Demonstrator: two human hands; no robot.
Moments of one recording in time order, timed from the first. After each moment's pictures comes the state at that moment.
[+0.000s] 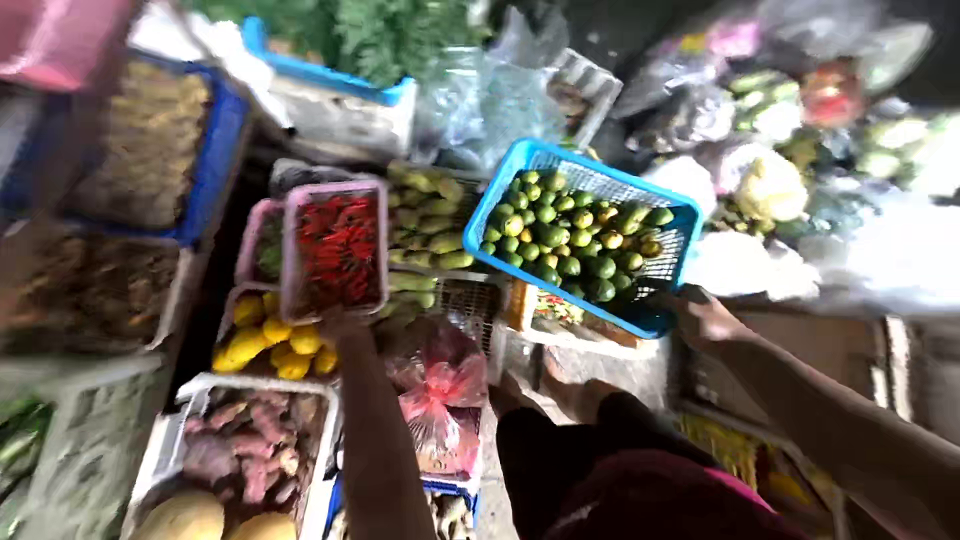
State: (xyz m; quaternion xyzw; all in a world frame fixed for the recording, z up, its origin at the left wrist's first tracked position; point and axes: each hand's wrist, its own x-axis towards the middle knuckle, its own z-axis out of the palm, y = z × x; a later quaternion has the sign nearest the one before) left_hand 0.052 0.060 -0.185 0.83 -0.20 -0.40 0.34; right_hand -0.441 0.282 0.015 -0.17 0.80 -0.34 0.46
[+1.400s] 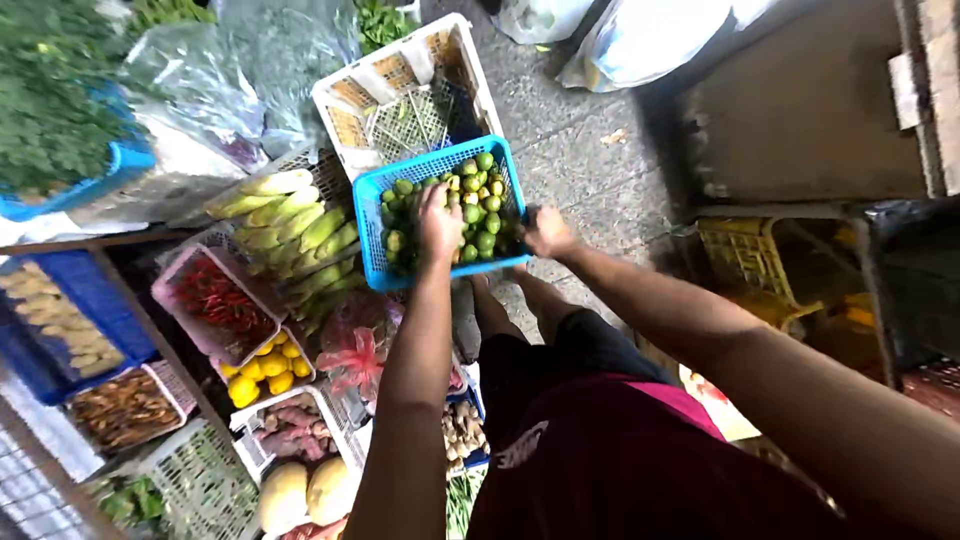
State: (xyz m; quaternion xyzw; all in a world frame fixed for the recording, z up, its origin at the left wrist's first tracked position) left_hand -0.430 0.282 -0.124 0.41 -0.87 -0.27 -0.02; right_hand -0.553 0.481 -0.128 -0.19 0.83 -0.19 0.49
